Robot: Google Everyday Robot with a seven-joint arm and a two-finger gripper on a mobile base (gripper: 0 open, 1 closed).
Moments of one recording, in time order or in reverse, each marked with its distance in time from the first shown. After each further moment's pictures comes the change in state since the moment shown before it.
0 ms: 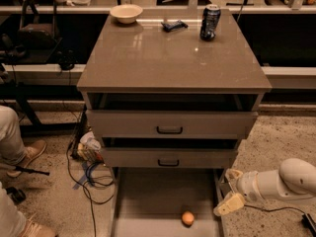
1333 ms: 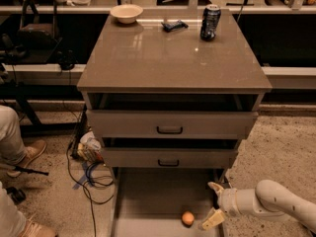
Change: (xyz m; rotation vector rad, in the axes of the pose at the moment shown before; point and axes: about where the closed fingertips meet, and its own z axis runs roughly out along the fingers) arm 0.050 0.004 0.103 -0.043 -0.077 -0.126
